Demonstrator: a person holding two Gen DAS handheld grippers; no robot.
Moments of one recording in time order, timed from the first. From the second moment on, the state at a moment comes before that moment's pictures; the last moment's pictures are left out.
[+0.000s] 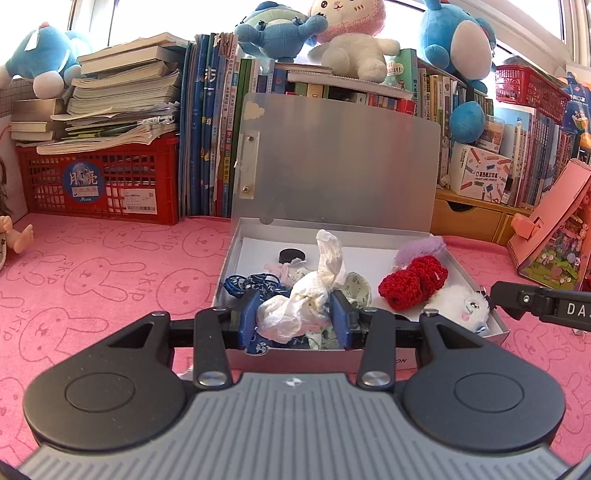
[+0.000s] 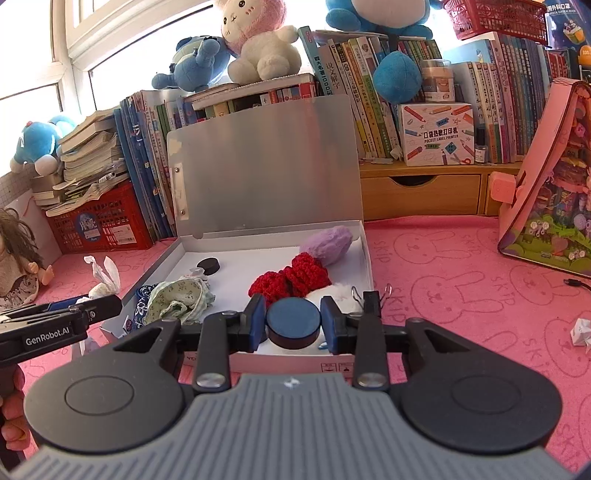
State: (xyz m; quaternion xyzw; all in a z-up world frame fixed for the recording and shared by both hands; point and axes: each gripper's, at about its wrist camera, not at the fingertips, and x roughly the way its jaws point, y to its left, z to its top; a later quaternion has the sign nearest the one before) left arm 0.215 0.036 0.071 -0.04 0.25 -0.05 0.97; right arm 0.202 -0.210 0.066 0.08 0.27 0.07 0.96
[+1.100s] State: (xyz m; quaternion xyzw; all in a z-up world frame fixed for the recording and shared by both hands) left arm 0.297 0.001 0.028 0.01 0.29 -0.07 0.96; right arm 0.285 -0.194 0.021 0.13 0.32 0.10 0.94
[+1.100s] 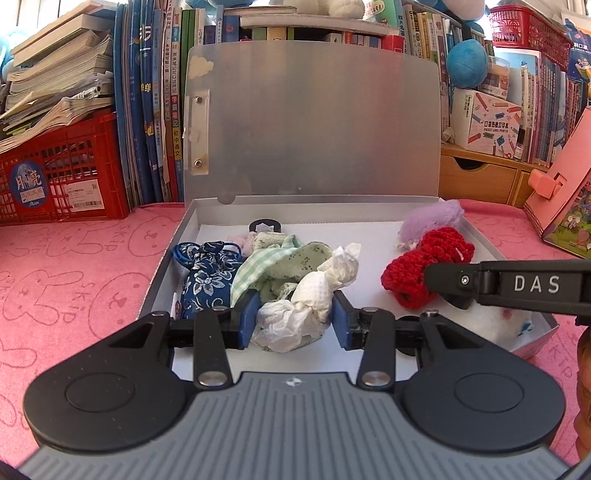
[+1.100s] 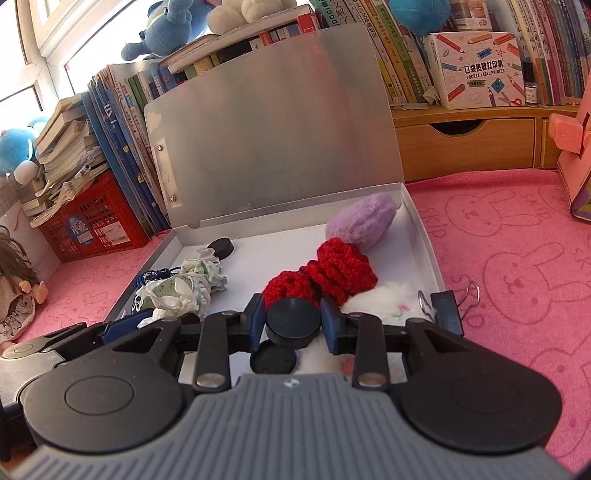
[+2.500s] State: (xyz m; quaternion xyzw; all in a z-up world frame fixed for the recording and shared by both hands) left arm 0.248 0.007 0.059 0.04 0.27 -0.06 0.96; right arm 0.235 -0.192 0.053 0.09 0.25 0.12 0.96
